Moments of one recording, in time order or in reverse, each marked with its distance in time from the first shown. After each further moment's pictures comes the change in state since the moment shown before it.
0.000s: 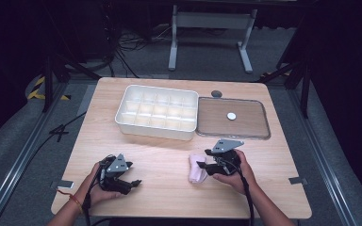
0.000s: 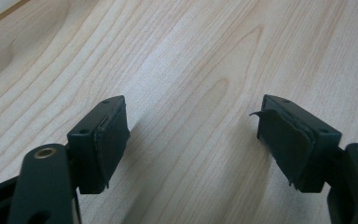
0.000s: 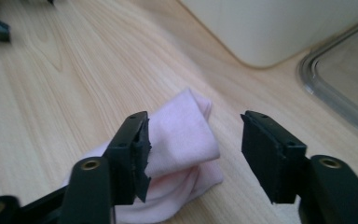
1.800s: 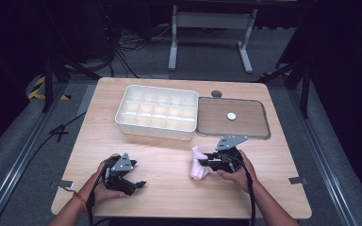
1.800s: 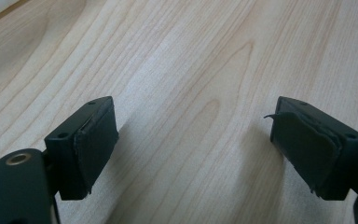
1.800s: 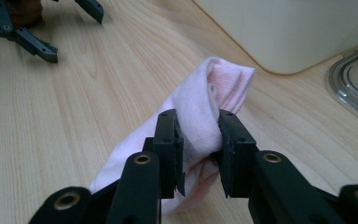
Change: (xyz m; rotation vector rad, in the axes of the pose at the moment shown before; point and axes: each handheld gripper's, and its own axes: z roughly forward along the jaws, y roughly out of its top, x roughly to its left) left arm -0.002 0.008 0.012 -0.025 -0.041 0.034; right arm -0.017 -0.004 -0.004 -0.057 0.160 0.018
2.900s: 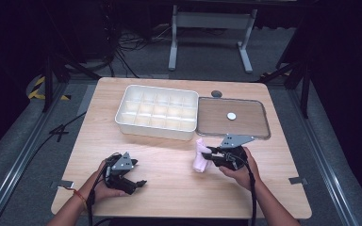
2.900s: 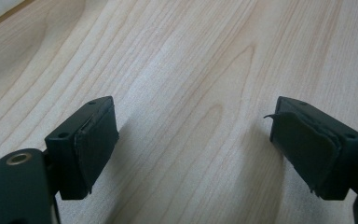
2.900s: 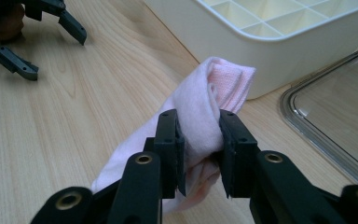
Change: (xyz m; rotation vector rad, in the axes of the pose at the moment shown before) left arm 0.002 0.001 0.002 -0.005 -0.010 0.005; right arm 0.001 0.008 -0.015 -0.067 -0.108 -0.046
